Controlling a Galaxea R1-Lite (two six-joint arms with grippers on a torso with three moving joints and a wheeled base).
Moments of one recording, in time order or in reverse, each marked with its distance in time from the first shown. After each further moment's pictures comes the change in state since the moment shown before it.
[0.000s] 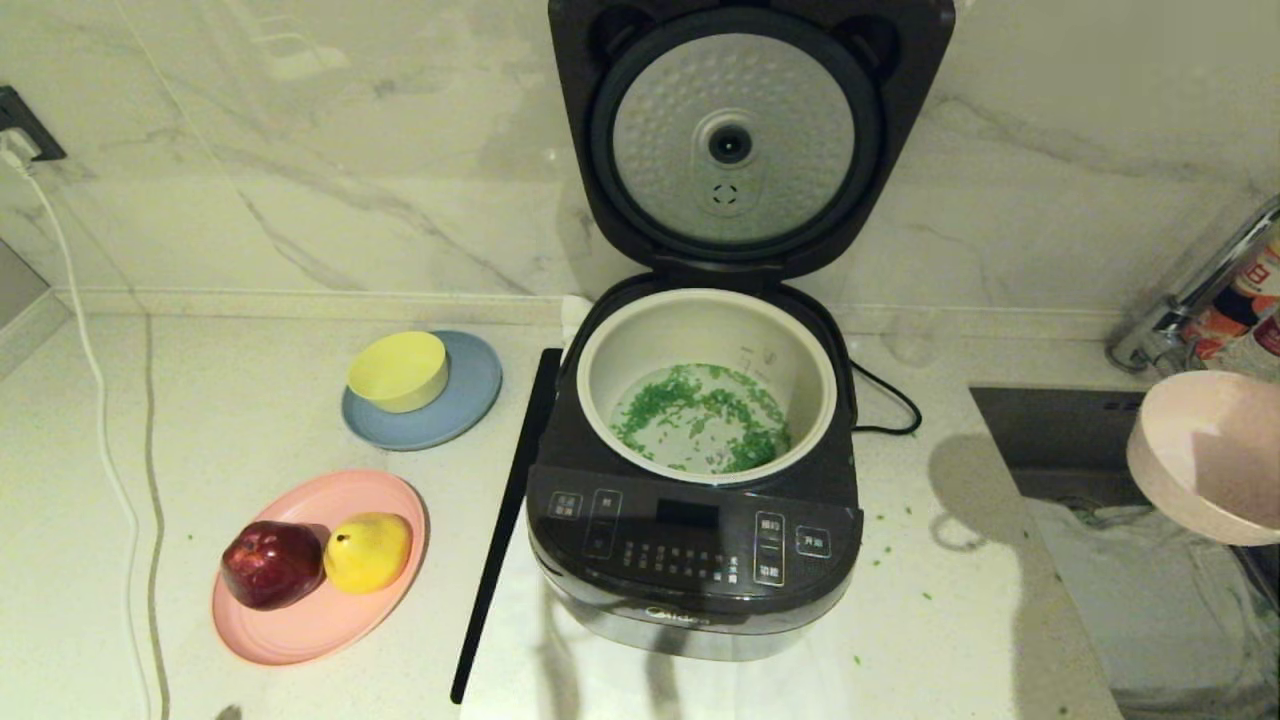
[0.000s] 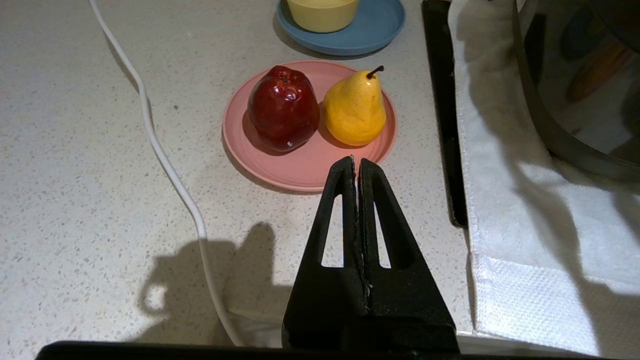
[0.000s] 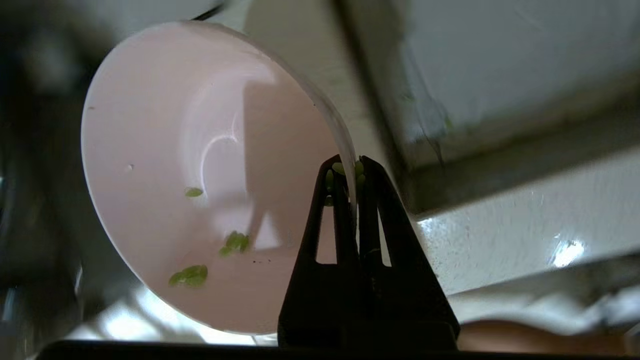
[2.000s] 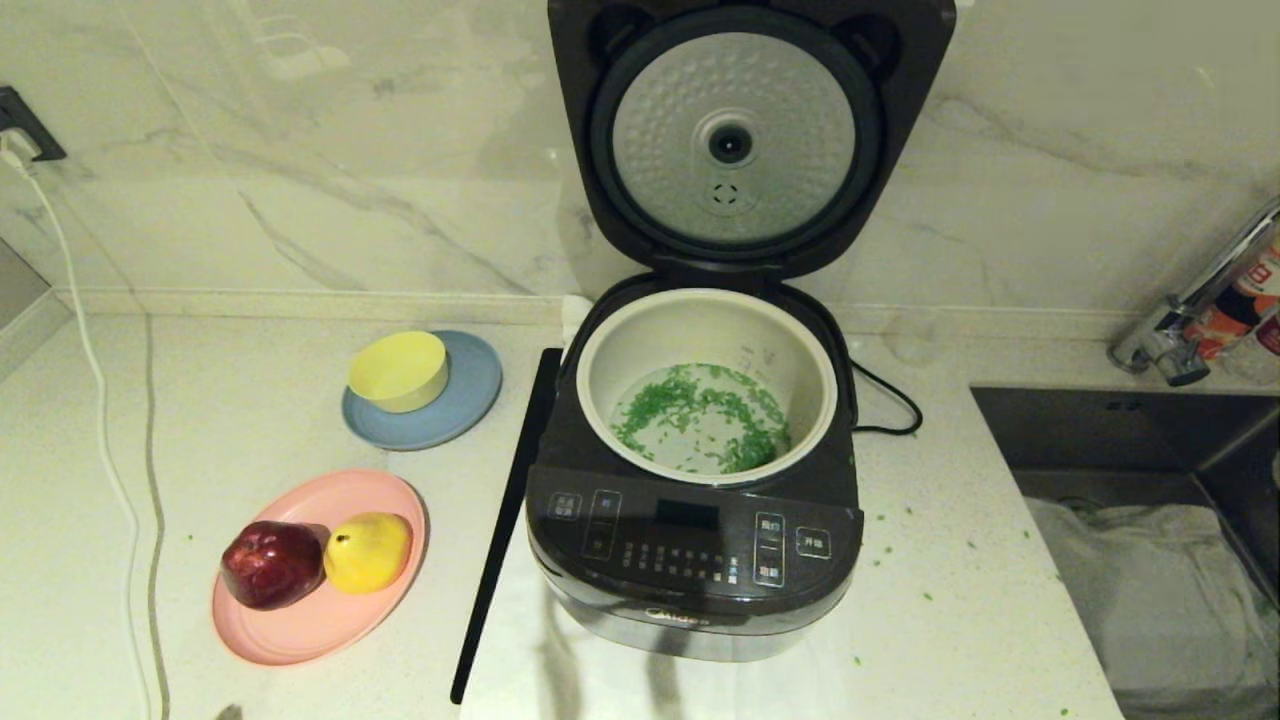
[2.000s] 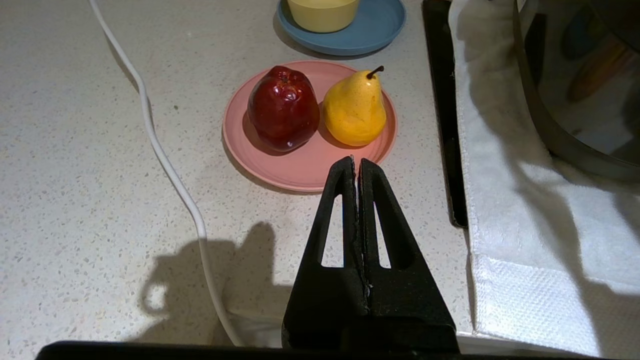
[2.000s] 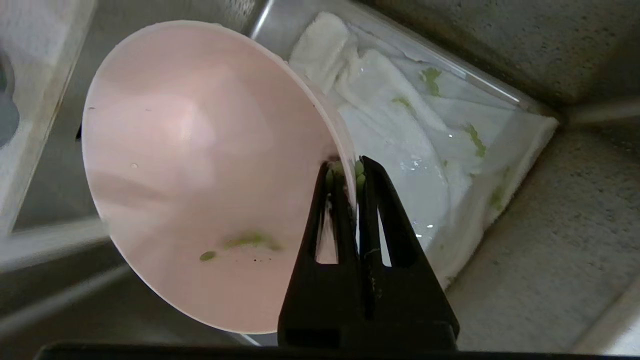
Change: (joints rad) left arm 0.000 0.000 0.000 0.000 0.000 0.000; right arm -0.528 0.926 -0.385 -0.548 0.009 0.147
